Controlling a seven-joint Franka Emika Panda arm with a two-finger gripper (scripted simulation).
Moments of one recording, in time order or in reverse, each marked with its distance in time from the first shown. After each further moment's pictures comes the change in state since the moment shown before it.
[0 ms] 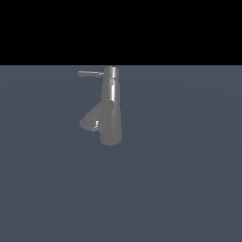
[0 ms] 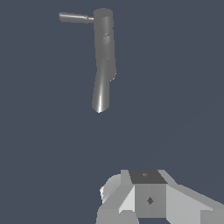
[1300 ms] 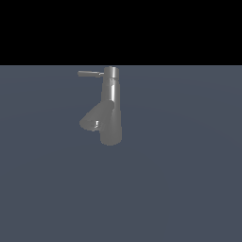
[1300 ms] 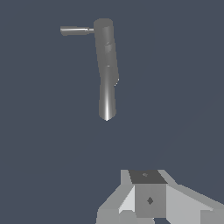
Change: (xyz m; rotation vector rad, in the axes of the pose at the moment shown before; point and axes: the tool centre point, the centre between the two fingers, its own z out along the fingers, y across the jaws) arm 0.021 -0.019 -0.001 0.029 0.005 0.088
